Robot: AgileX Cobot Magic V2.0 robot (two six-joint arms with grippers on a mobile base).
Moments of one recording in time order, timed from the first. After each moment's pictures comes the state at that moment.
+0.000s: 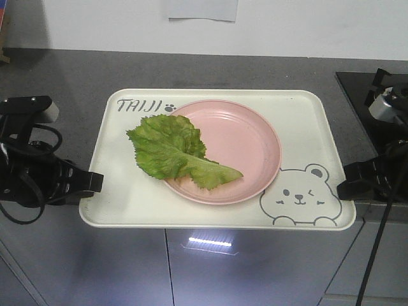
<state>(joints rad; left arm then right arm) -0.29 1.26 -0.98 -0.34 0.80 0.06 -0.13 1.33 -1.00 0.61 1.05 -0.52</state>
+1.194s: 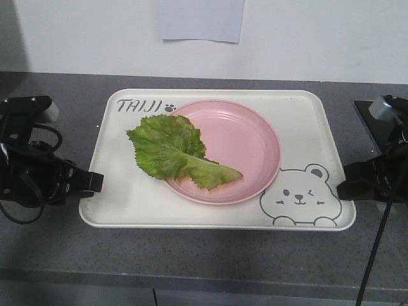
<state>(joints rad) -0.29 1.26 -0.98 -0.34 0.80 0.06 -0.13 1.33 -1.00 0.61 1.05 -0.52</state>
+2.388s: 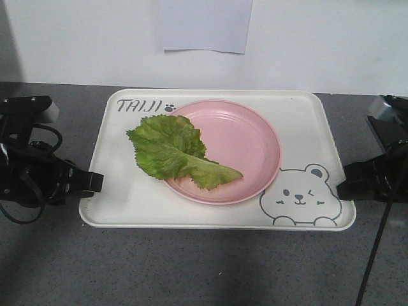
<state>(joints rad) -0.29 1.26 -0.98 -0.34 0.80 0.06 -0.13 1.33 -1.00 0.61 1.05 -0.52</state>
